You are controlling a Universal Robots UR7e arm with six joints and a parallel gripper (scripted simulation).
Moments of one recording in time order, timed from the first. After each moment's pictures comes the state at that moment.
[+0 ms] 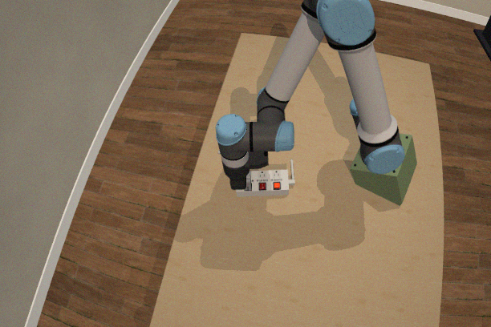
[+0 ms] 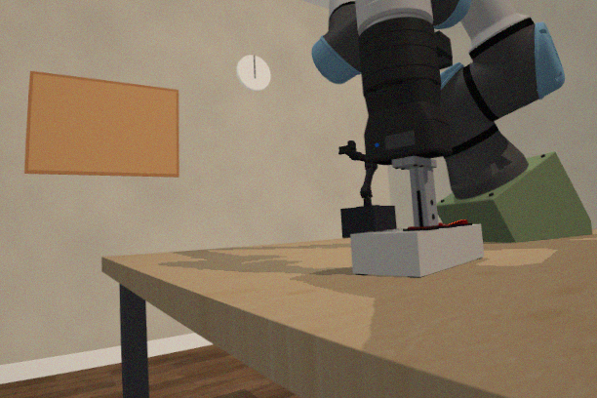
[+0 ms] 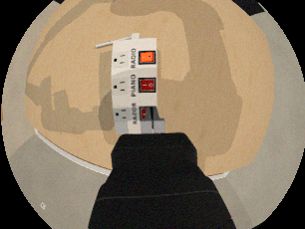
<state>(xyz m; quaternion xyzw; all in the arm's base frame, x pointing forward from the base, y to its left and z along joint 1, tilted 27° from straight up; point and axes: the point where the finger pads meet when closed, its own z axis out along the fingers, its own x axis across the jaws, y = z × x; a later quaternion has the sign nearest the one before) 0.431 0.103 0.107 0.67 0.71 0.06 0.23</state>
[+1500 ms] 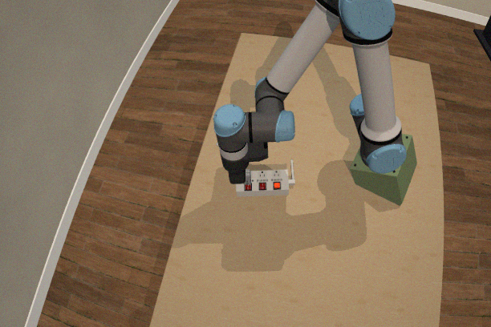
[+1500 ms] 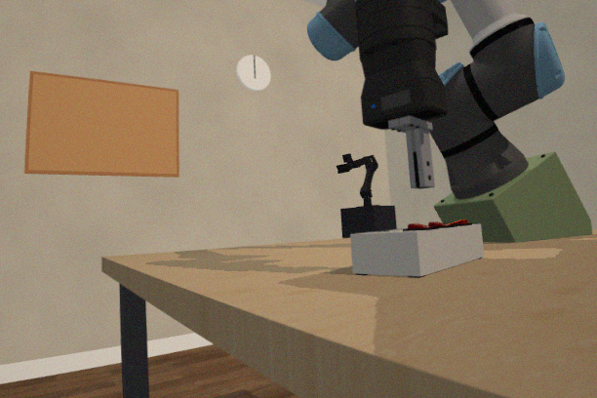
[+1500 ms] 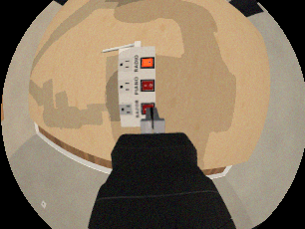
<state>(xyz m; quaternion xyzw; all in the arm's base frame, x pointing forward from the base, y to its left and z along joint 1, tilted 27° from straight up) 0.415 0.111 0.141 0.67 0.71 0.06 0.23</state>
